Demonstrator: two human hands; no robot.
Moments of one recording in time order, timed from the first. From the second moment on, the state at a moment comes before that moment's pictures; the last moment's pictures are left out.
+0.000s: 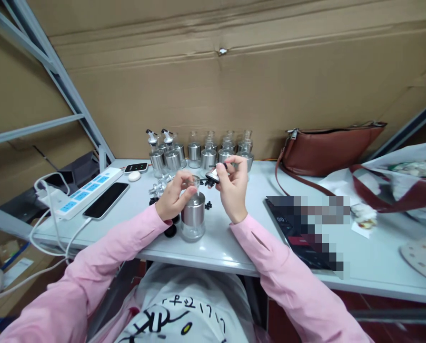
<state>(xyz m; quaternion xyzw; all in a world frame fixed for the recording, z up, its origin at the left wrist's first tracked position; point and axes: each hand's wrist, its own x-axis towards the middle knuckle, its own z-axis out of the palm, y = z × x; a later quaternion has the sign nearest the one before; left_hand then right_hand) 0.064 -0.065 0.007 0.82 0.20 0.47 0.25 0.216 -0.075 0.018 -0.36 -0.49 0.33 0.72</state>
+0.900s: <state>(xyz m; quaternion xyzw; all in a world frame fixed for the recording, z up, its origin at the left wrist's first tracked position) 0.068 -0.070 0.004 0.77 0.10 0.41 0.48 0.212 -0.082 0.020 -0.28 -0.58 0.18 0.74</state>
